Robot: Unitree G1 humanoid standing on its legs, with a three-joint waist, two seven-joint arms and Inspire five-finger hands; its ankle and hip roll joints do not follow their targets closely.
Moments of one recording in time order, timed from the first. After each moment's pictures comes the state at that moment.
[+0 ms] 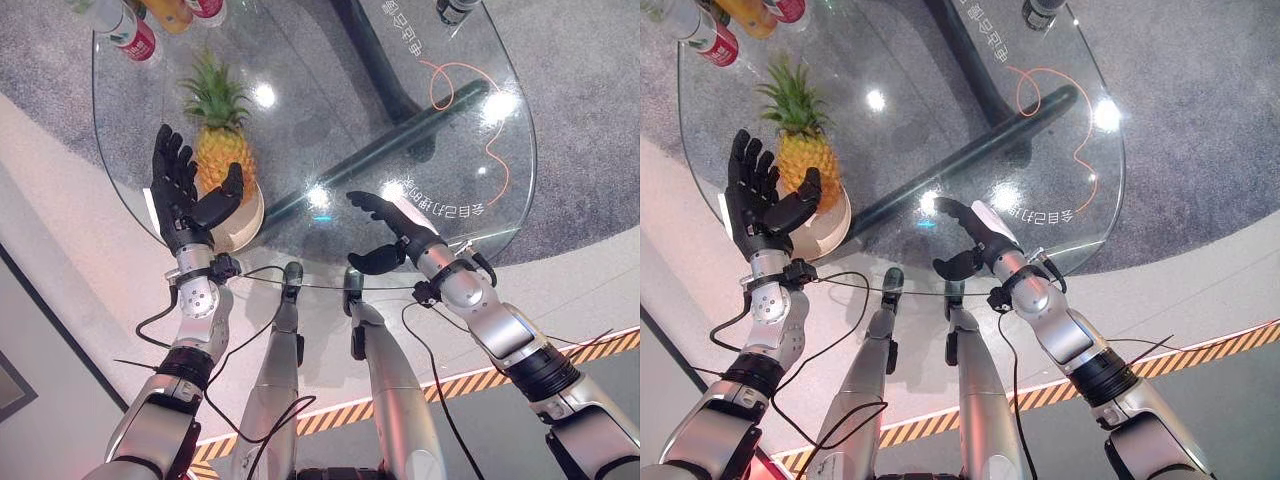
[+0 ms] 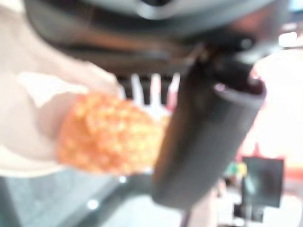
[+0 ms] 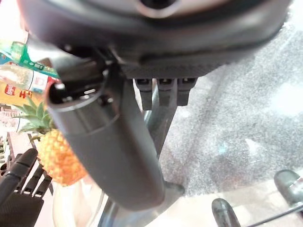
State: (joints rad) left arm -0.56 0.41 -0.24 0.64 -0.60 -0.69 0.39; right arm -0.56 -0.58 0.49 0.03 -0.02 0.22 0.00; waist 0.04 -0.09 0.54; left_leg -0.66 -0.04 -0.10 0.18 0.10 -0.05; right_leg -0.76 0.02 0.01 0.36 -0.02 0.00
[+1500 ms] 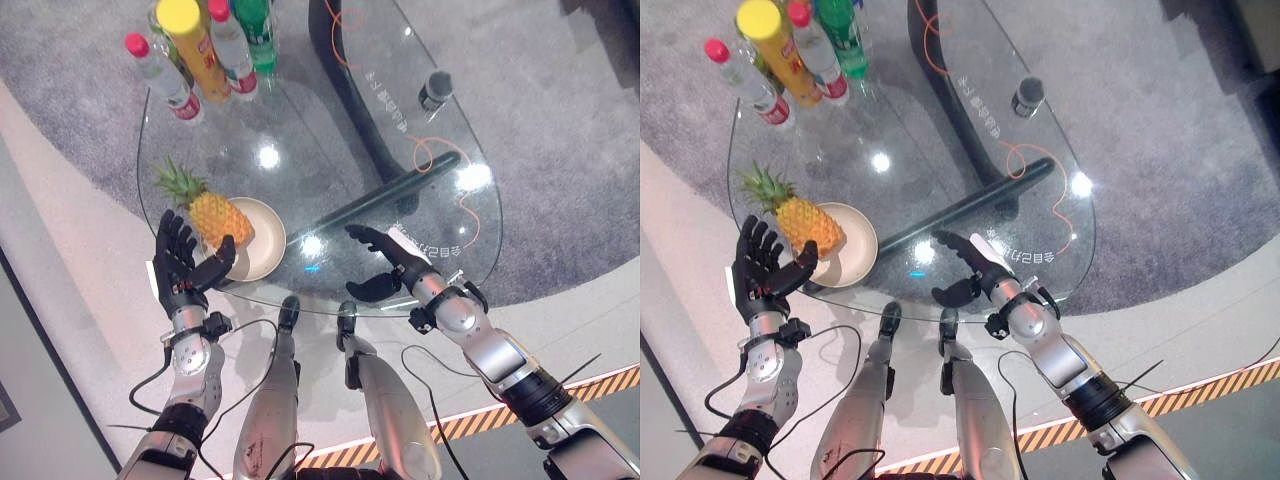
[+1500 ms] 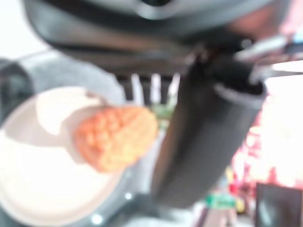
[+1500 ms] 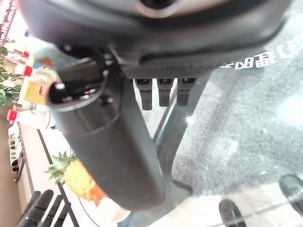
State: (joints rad) left arm -0.21 0.36 -0.17 0.65 -0.66 -0.65 0.27; right arm -0.37 -0.54 0.50 0.03 0.00 0.21 0.03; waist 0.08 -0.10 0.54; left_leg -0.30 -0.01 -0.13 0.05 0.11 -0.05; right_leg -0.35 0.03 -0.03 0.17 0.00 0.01
